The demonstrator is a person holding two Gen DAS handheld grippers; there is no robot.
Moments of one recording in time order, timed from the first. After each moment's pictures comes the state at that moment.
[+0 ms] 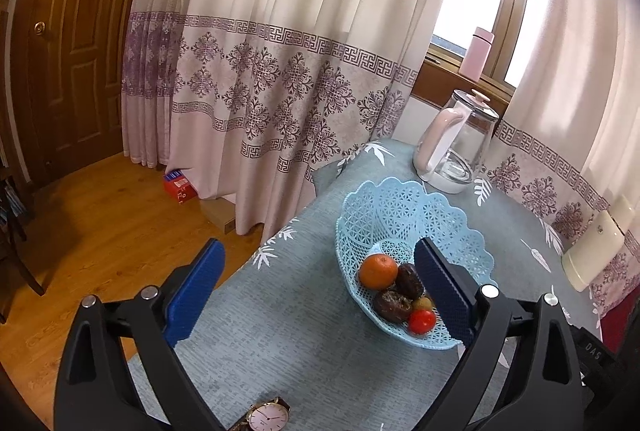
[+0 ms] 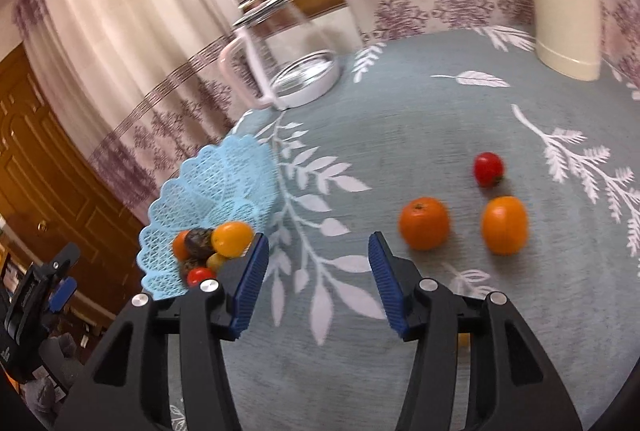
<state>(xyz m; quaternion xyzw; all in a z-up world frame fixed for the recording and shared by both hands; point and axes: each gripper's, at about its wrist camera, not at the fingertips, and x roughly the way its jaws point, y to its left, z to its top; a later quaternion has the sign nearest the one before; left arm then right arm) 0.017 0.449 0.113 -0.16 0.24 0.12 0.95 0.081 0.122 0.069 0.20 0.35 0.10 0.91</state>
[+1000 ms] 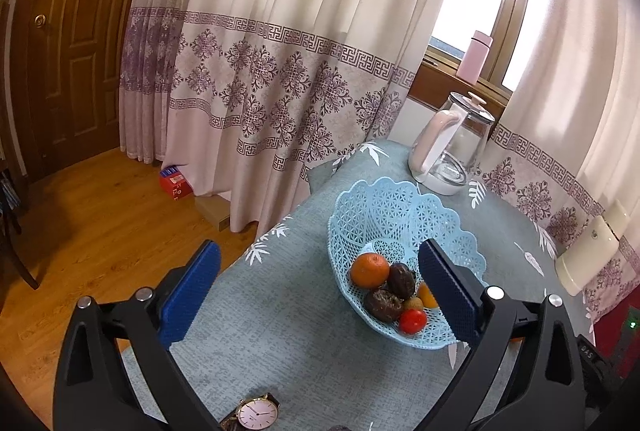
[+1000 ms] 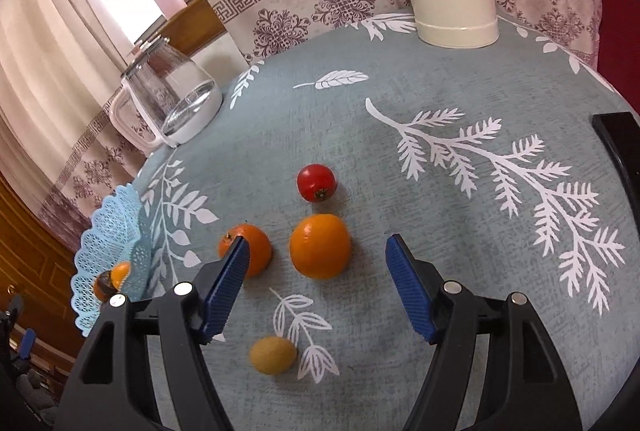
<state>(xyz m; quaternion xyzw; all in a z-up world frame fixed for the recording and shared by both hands) 0.015 0.446 0.114 -0.17 0.24 0.12 0.95 0.083 0.027 0.035 0.24 0.36 -0.03 0.90</state>
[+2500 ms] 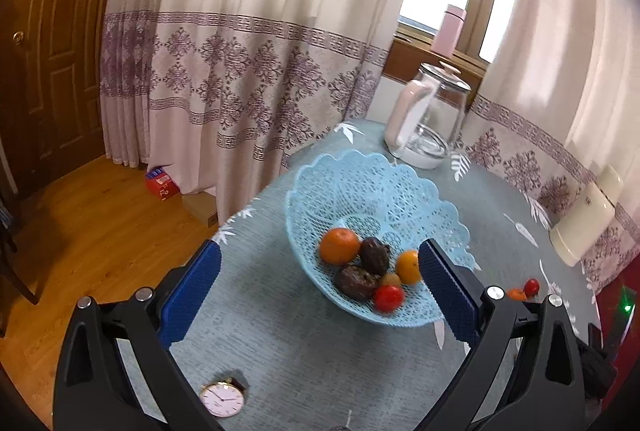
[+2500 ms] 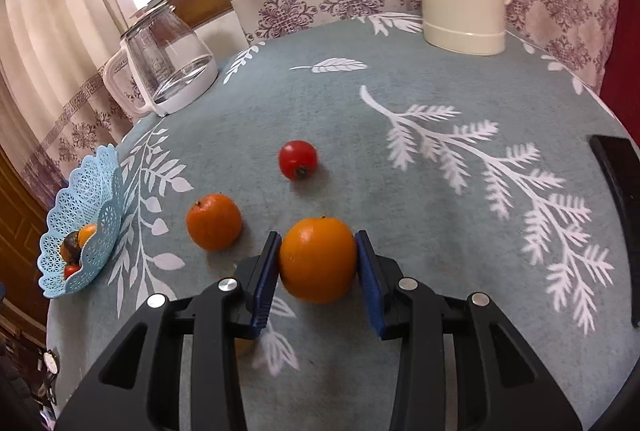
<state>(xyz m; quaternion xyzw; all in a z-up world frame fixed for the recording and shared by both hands) 0.024 0.410 0.104 -0.13 0.26 0.08 0.95 0.076 0.026 0.022 0.17 0.37 -0.03 0.91</state>
